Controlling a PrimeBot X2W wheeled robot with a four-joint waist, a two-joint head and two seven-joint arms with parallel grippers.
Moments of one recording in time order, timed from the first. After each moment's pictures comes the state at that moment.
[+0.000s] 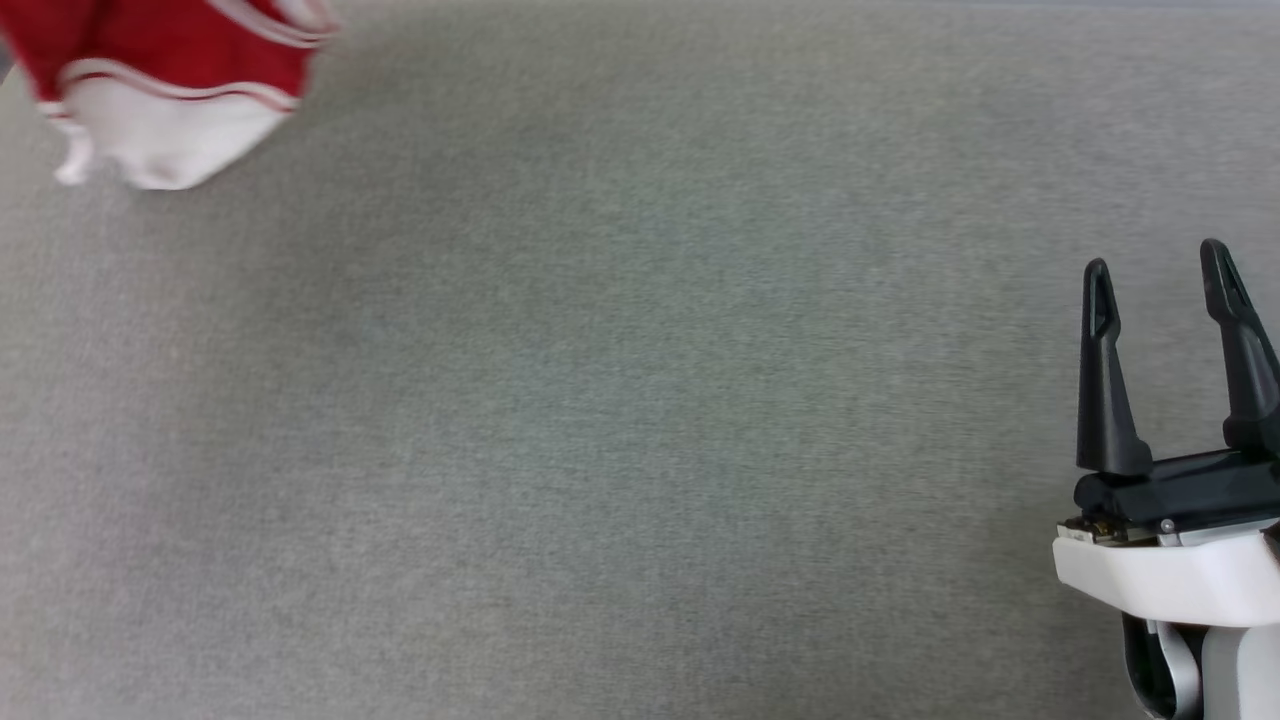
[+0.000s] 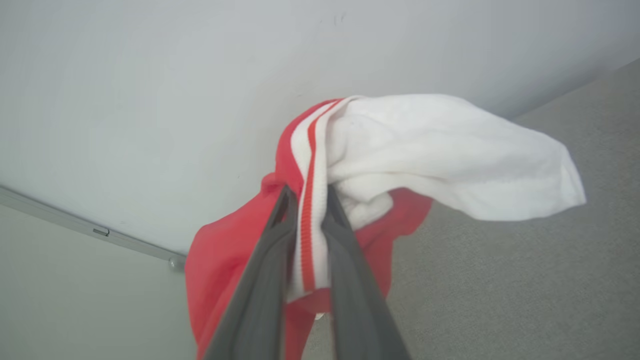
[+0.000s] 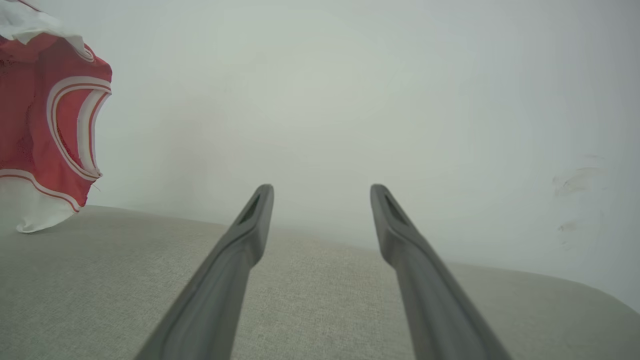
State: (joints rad) left arm -1.35 0.95 -0.74 0.29 -0.93 -0.13 0.50; right arm -0.14 -0.05 -0.04 -0.24 -0.02 0.13 -0.26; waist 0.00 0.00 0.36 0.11
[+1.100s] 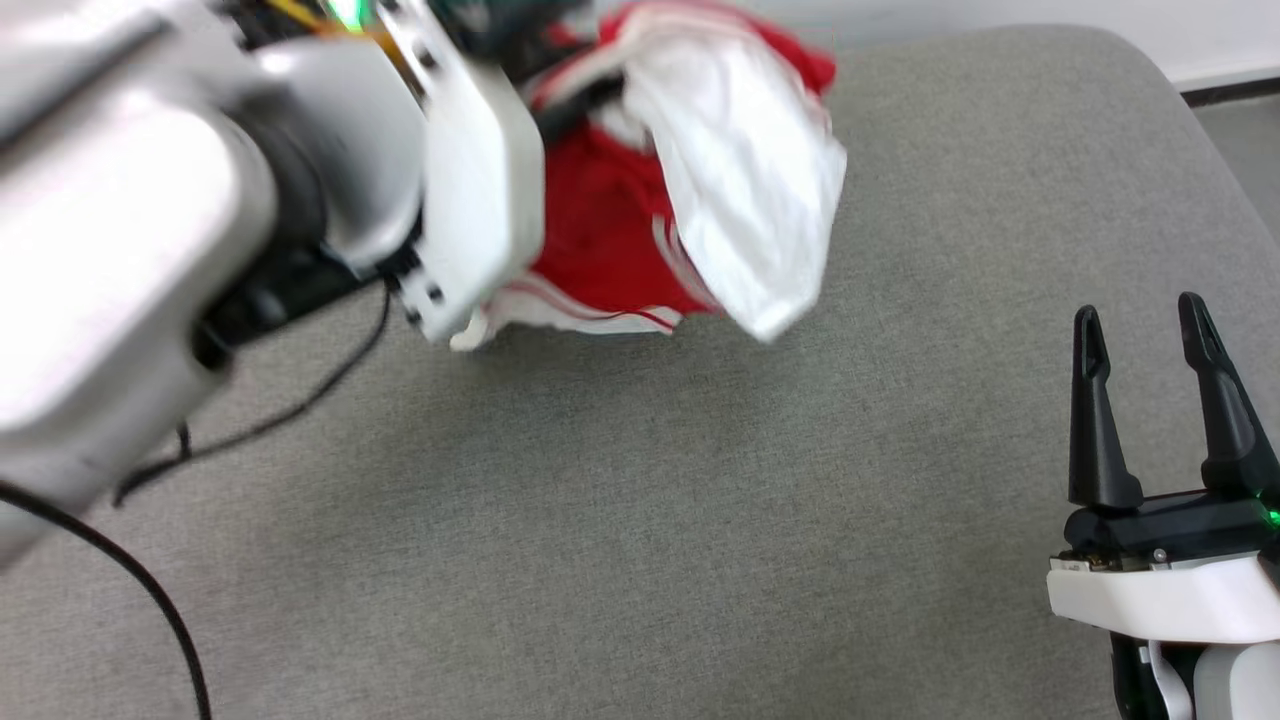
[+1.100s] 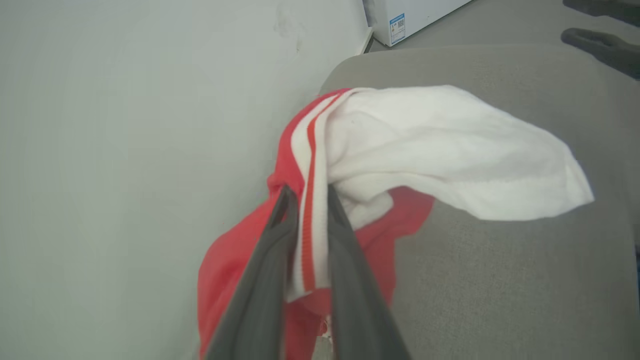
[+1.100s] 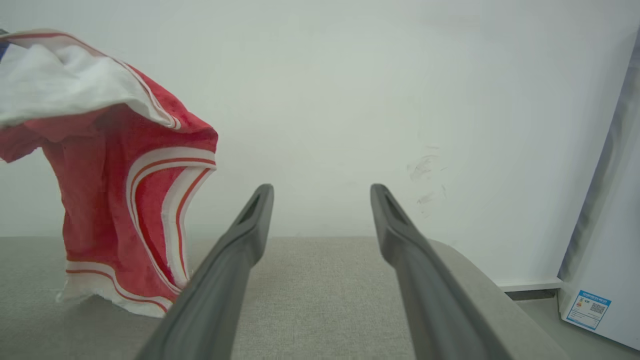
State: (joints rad) left arm -1.38 0.74 -1.07 -0.06 -0.92 -0.12 0.51; right arm -0.08 -0.05 -0.04 -0.19 0.08 0.13 -0.26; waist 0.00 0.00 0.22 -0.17
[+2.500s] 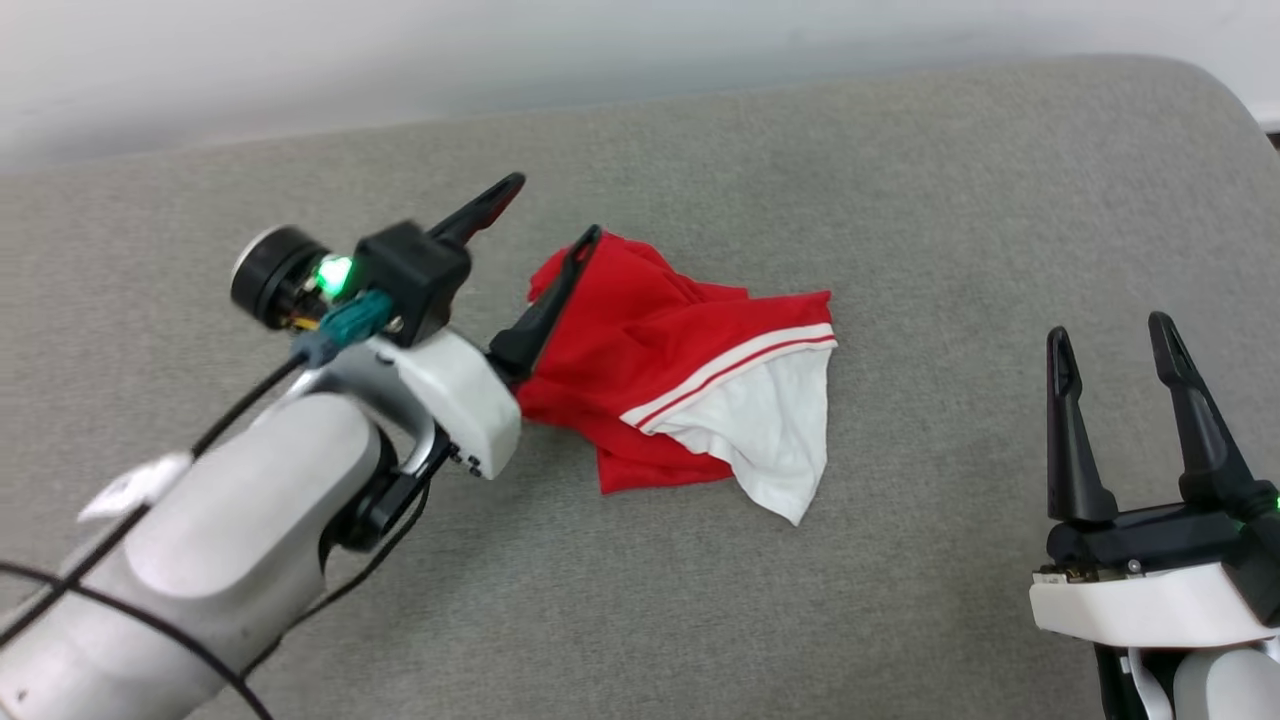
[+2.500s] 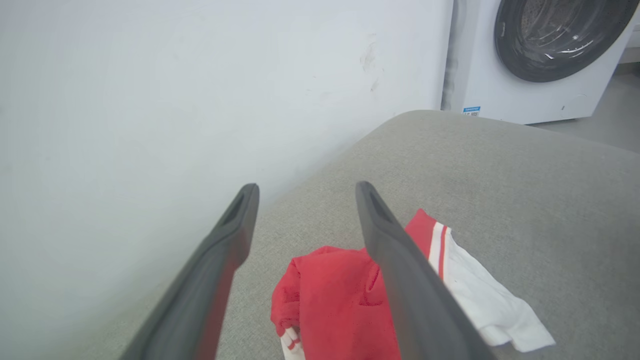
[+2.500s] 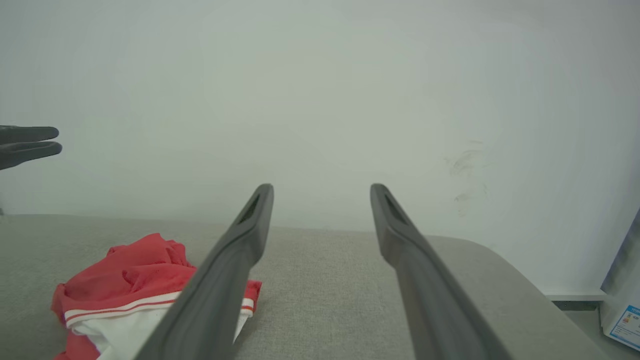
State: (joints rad) left arm -0.92 0.63 -1.06 0.16 -0.80 0.13 -0.18; right arm -0.07 -0.05 -0.03 -0.16 0.03 0.13 -0.26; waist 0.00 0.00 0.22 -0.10
